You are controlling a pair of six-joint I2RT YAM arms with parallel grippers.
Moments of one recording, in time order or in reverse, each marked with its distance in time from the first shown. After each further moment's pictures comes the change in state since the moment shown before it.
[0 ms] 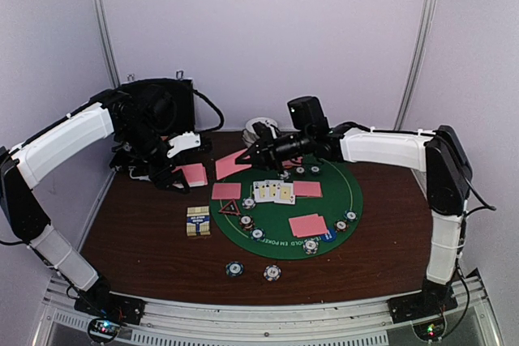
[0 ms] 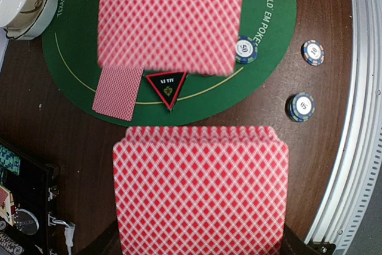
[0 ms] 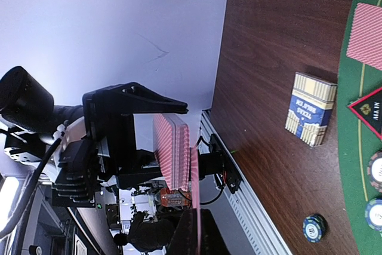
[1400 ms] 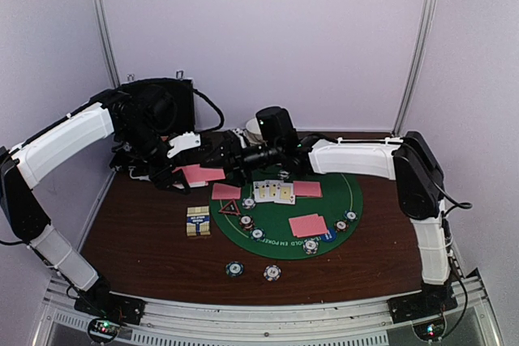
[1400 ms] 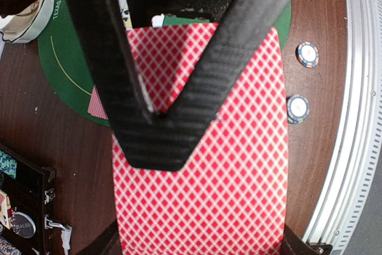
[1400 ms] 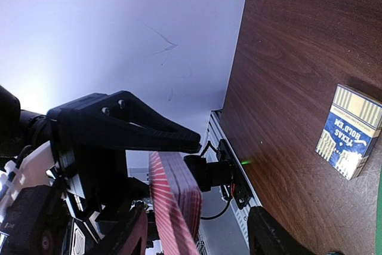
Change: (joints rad) left arm 0.000 0.000 0.000 -0.004 0.020 0.000; right arm 0.113 0.182 0.155 0.118 0.053 0.062
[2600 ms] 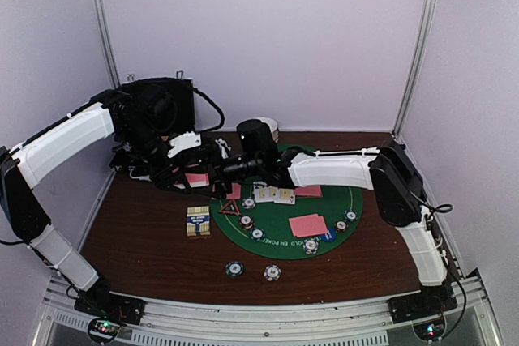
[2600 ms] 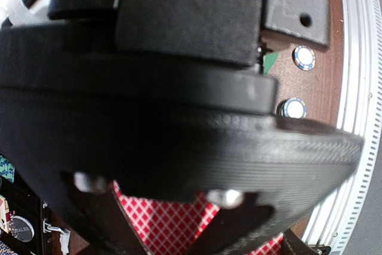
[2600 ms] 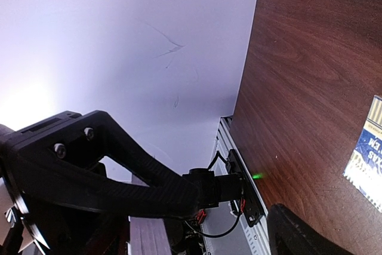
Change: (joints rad) left arm 0.000 0.002 0.000 0.004 0.019 0.000; right arm 0.080 0.127 0.100 0.121 0.068 0.101
